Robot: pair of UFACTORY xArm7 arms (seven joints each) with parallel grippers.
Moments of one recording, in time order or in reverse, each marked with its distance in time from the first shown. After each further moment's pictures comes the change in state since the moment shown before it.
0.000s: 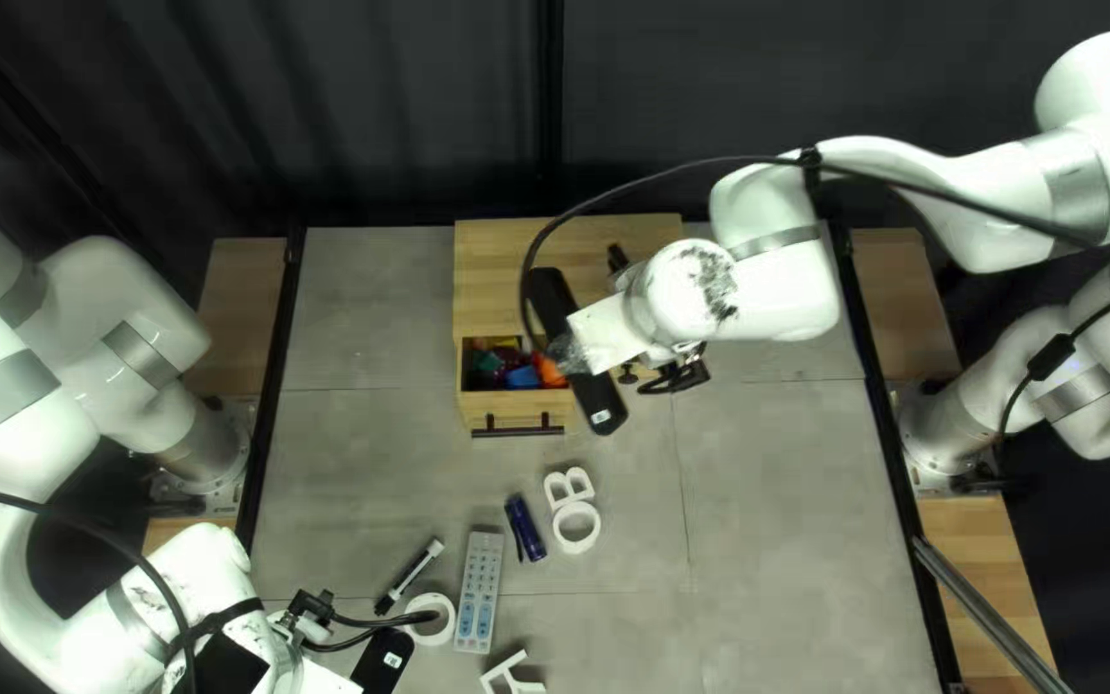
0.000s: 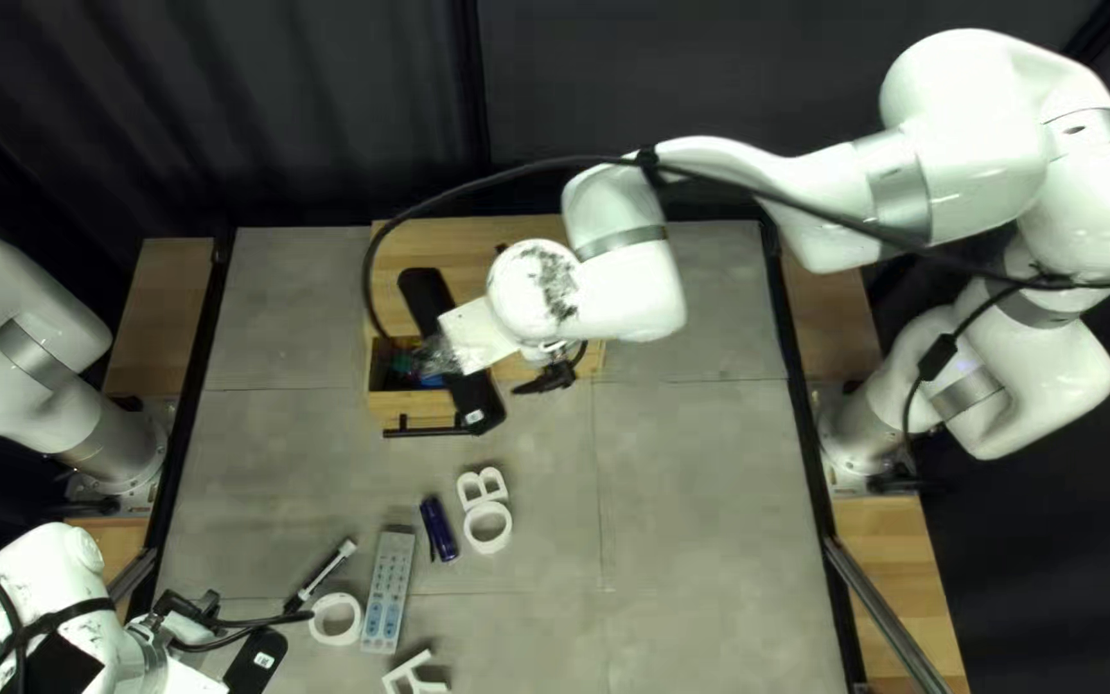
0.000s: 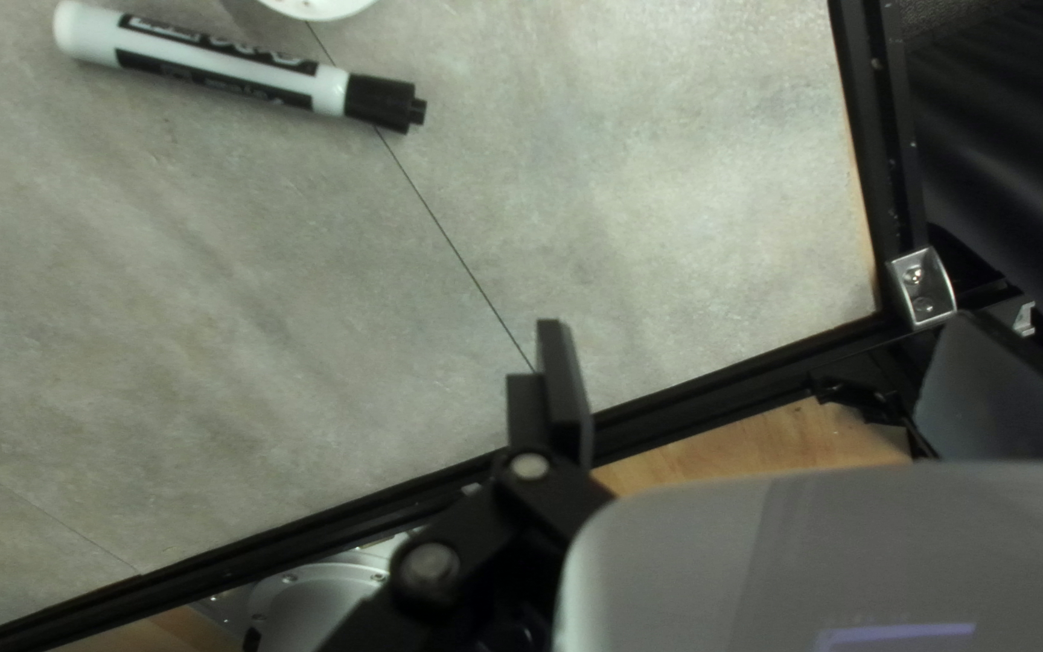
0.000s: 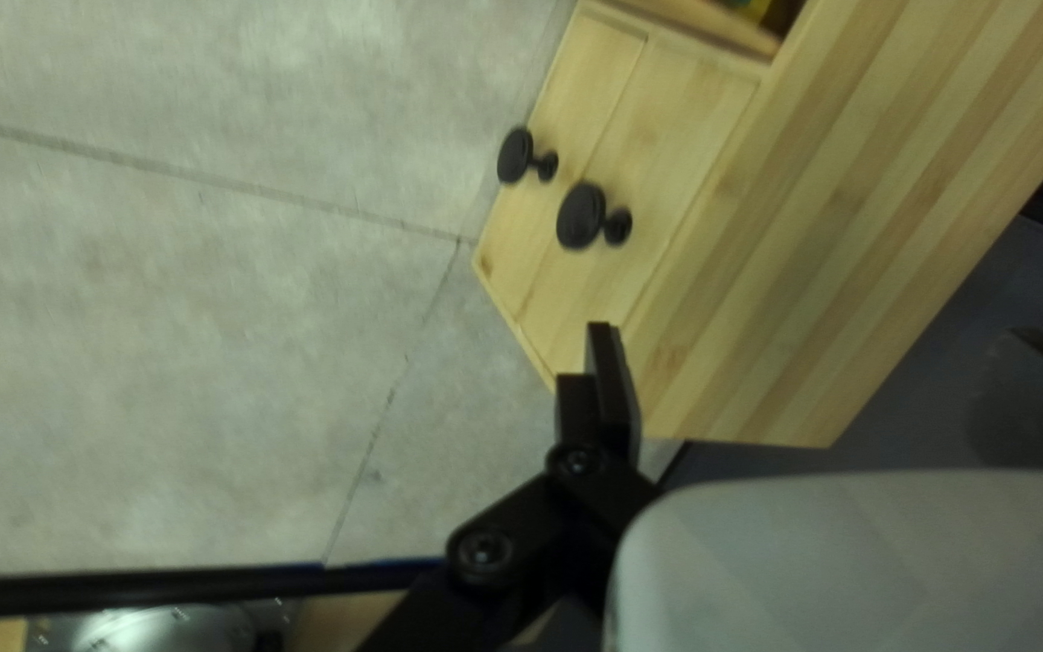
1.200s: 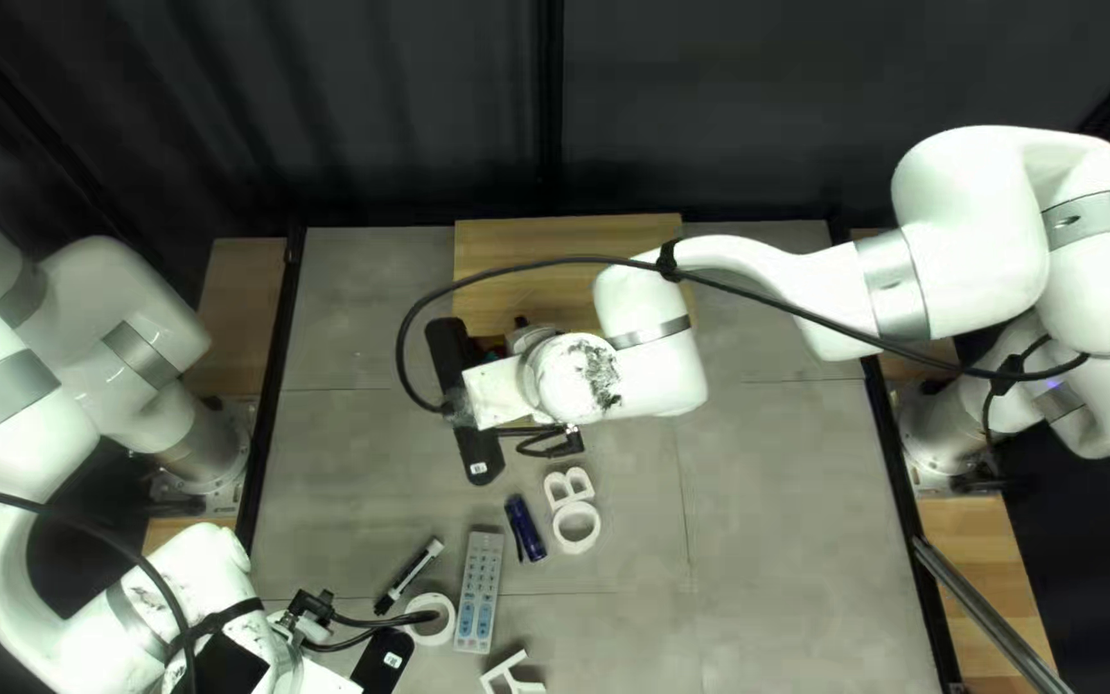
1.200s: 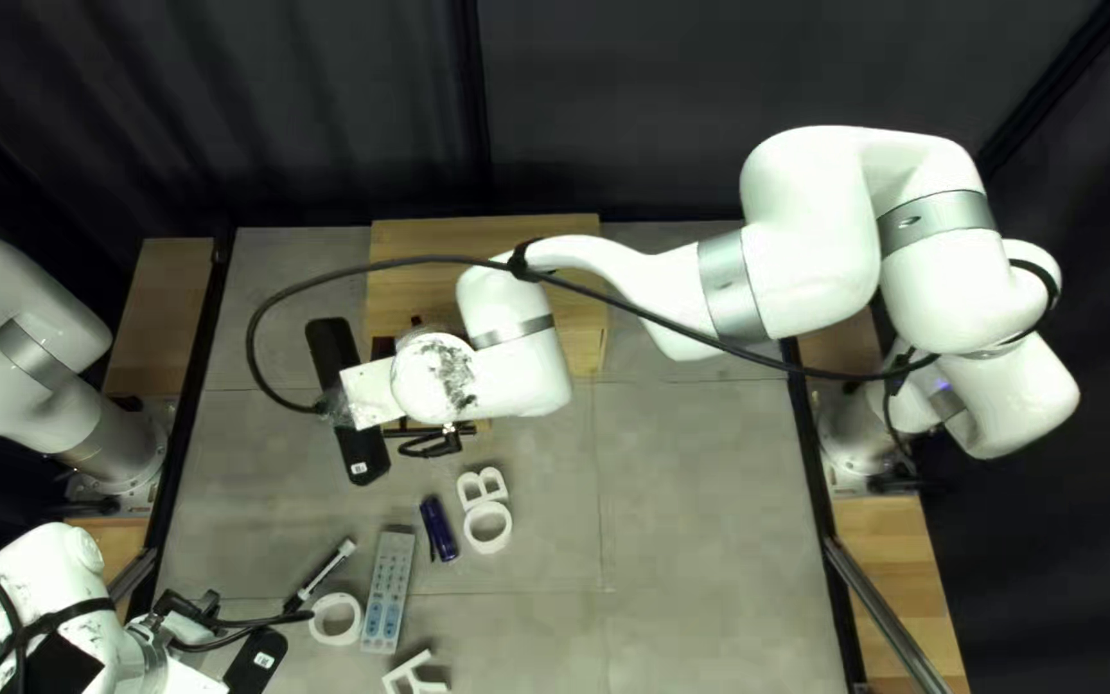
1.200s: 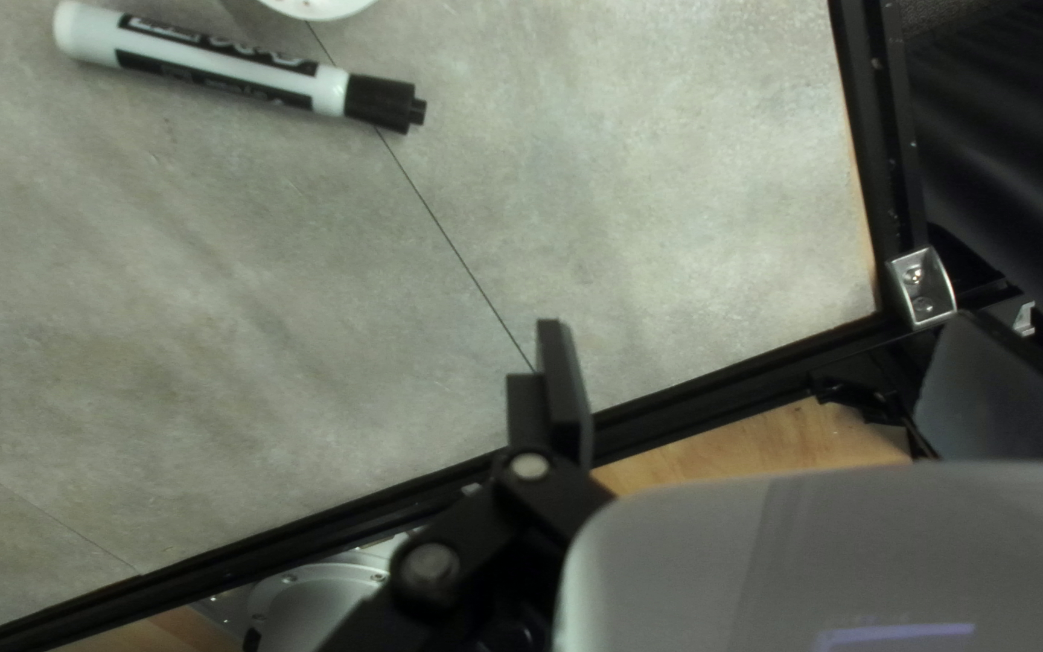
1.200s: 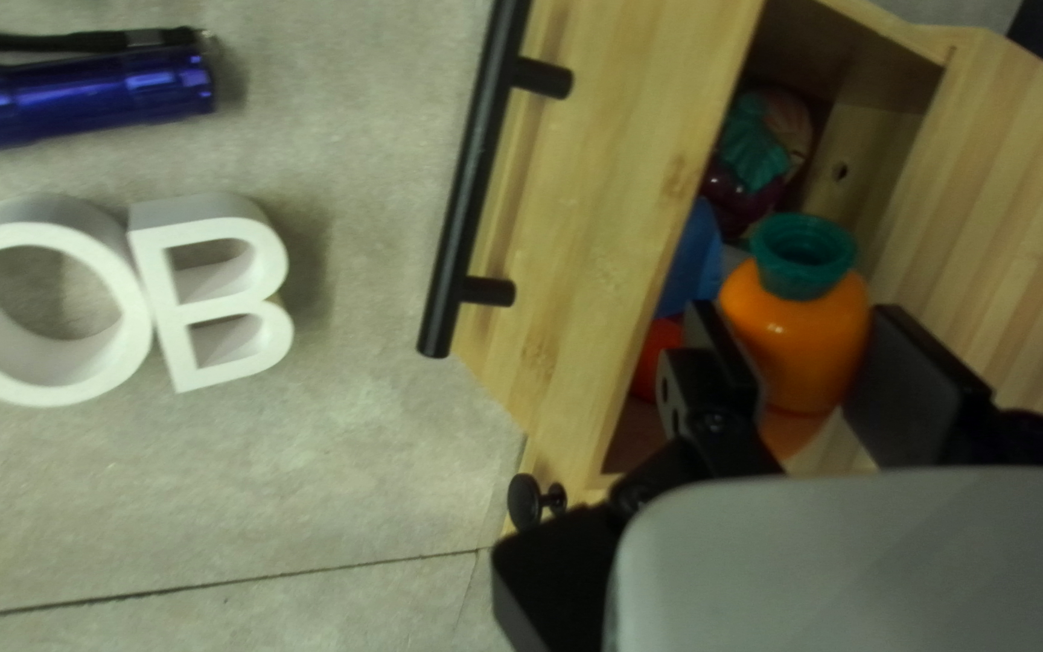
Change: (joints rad) left arm 0.000 0.000 0.000 0.000 0.000 0.000 0.000; right arm -0.019 0.443 0.008 0.275 0.005 -0.293 0.399
